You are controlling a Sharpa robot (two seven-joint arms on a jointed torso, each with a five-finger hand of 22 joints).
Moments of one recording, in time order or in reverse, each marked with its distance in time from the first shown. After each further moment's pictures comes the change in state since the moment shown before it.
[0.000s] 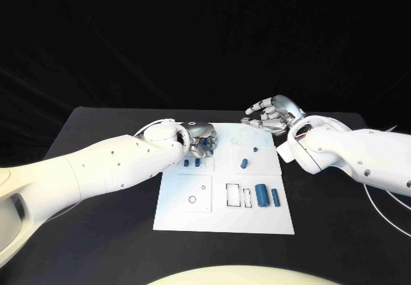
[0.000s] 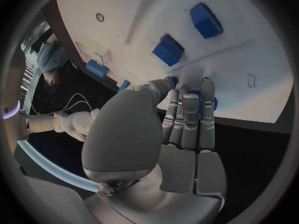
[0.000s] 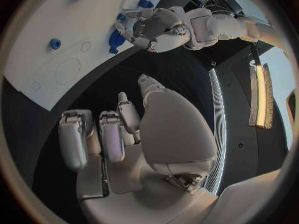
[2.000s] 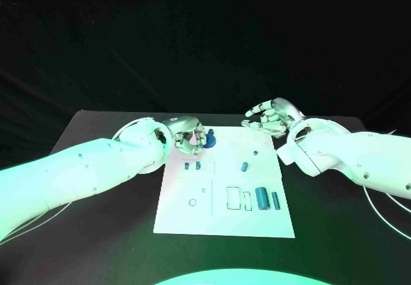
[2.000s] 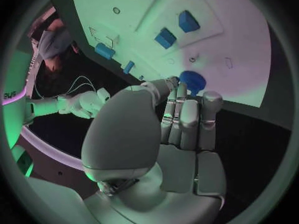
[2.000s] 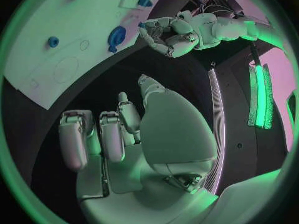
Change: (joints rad) left arm -0.011 -0.156 0.070 0.132 0.082 -0.070 0.030; left_hand -0.009 0.043 0.080 -0.133 -0.005 0.135 -0.021 -0.023 -0.005 0.146 -0.036 -0.036 0.001 0.141 -0.034 0.138 0.176 -0.032 0.157 -0.032 0.192 0.229; right arm 0.000 0.000 0.000 -0.004 0.000 -0.004 0.004; right_hand 0.000 0.000 0.004 0.004 0.000 0.000 0.000 0.004 0.000 0.004 -0.004 0.000 0.002 0.000 0.000 0.000 0.000 0.000 0.000 -0.007 0.000 0.000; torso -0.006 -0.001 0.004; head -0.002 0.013
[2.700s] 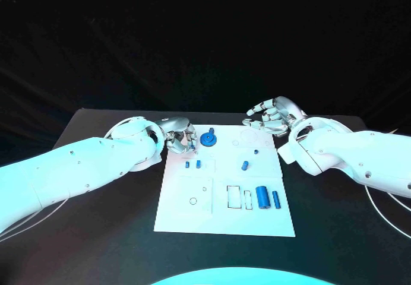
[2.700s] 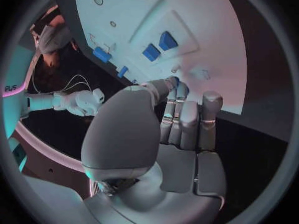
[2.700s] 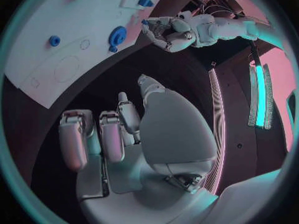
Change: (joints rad) left arm -0.001 -0.027 -0.005 -0.030 0.044 0.058 -0.004; left_hand -0.012 -0.002 0.000 0.000 0.000 0.000 0.000 -0.001 -0.001 0.000 0.000 0.000 0.000 0.000 0.000 0.000 -0.005 0.000 0.000 0.000 0.003 0.001; right arm 0.000 -0.002 0.000 -0.001 0.000 0.000 0.000; right_hand 0.000 0.000 0.000 0.000 0.000 0.000 0.000 0.000 0.000 0.000 0.000 0.000 0.000 0.000 0.000 0.000 0.000 0.000 0.000 0.000 0.000 0.000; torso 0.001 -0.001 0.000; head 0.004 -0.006
